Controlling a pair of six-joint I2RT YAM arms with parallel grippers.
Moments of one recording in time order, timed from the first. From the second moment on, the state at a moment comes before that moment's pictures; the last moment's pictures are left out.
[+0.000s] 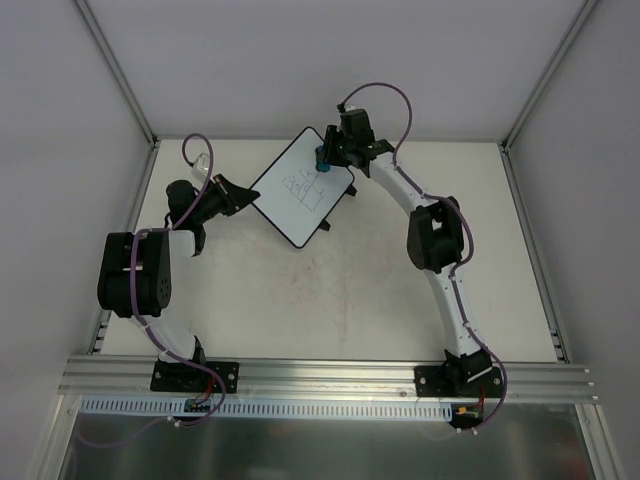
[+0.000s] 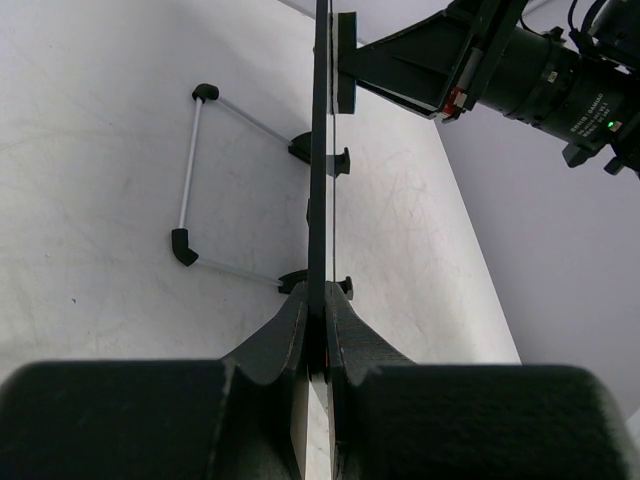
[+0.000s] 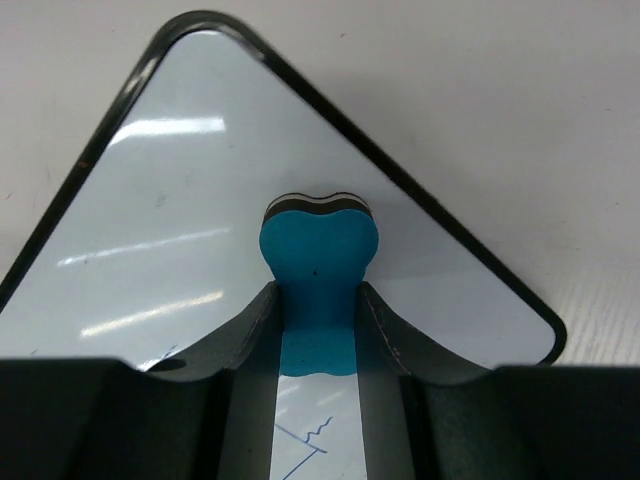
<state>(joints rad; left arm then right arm) 0.04 1.72 0.74 0.82 0.75 -0.77 0.47 2.46 2.27 -0.41 -0.11 0.47</state>
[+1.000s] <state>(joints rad) 0.04 1.72 0.75 0.79 0.75 -0.75 0.76 2.37 2.23 -0.38 -0.08 0.17</state>
